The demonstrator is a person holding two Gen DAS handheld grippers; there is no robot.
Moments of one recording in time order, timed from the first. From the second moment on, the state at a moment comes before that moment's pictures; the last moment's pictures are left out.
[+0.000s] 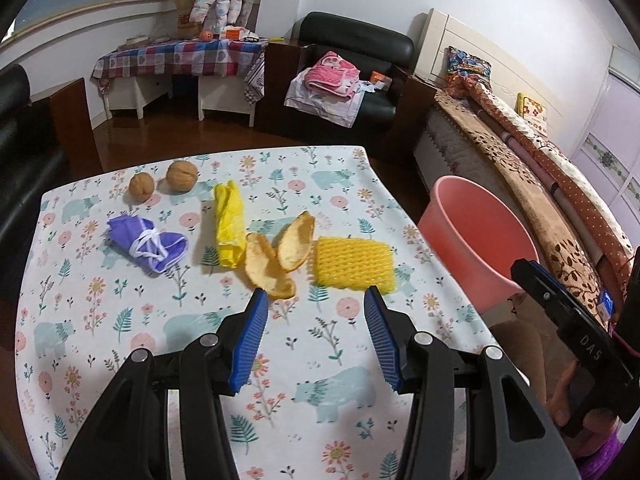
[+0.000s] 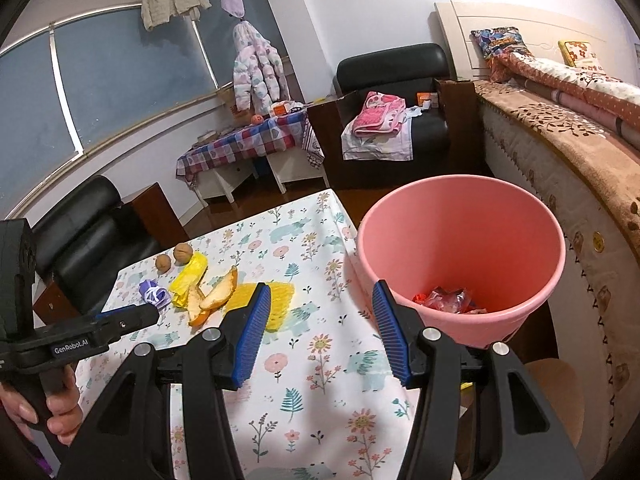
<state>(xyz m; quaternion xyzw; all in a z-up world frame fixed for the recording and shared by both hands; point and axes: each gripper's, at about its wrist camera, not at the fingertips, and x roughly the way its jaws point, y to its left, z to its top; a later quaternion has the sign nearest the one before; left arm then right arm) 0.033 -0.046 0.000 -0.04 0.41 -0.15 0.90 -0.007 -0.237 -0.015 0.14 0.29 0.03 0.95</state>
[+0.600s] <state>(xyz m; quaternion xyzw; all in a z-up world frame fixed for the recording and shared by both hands) 0.033 0.001 -0.016 -0.04 0.40 -0.10 0.91 0.007 -0.217 -0.029 0.13 0.32 0.05 0.94</state>
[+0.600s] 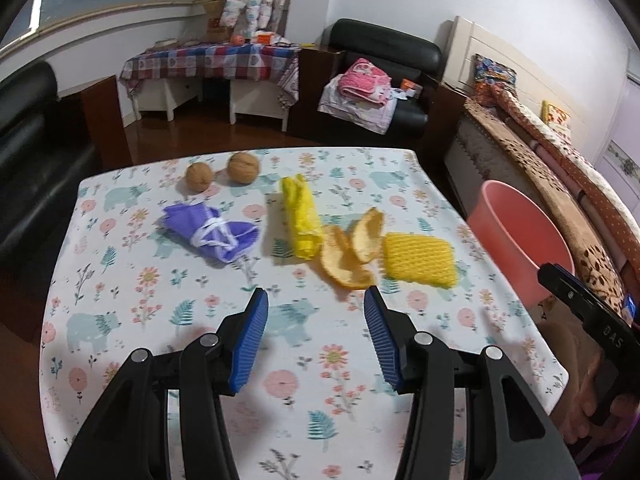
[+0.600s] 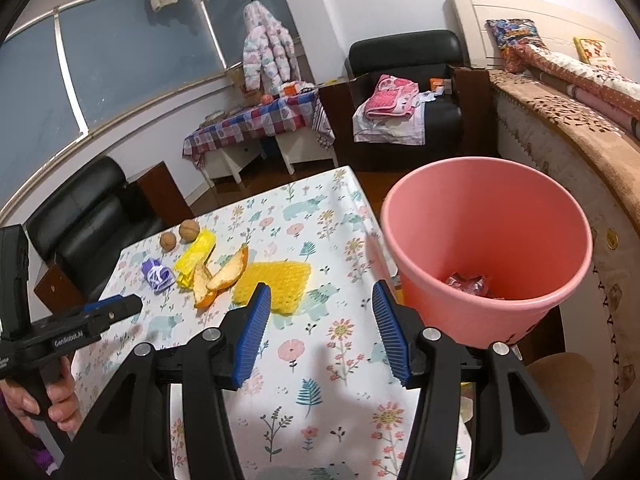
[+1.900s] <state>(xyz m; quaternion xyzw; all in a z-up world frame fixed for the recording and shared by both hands) 0.130 0.015 -0.061 -0.16 0.44 -0.09 0.88 0.108 -0.166 -0.076 0.10 0.46 0.10 0.88</state>
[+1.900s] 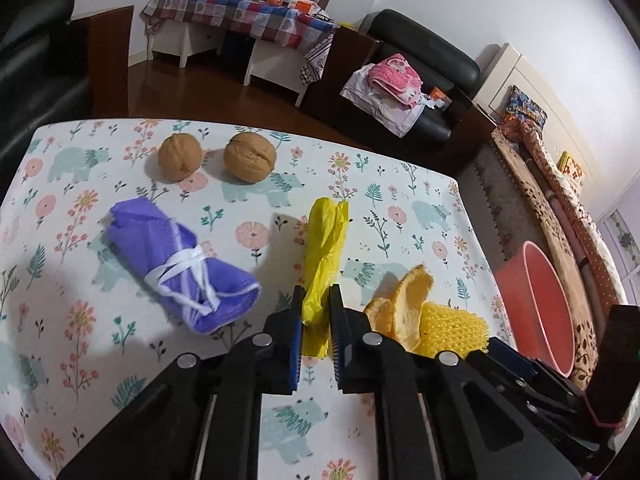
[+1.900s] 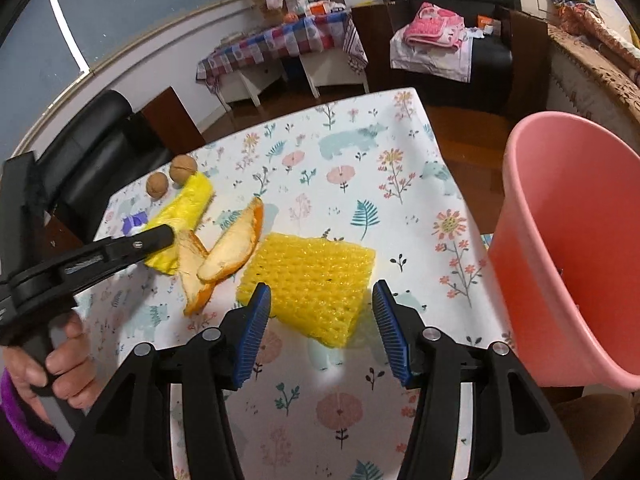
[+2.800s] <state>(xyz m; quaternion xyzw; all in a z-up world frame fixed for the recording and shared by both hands) 0.066 -0.004 -0.002 -0.13 0.39 -0.11 0.90 0.040 -0.176 -0.023 0.08 0.37 0.13 0.92</state>
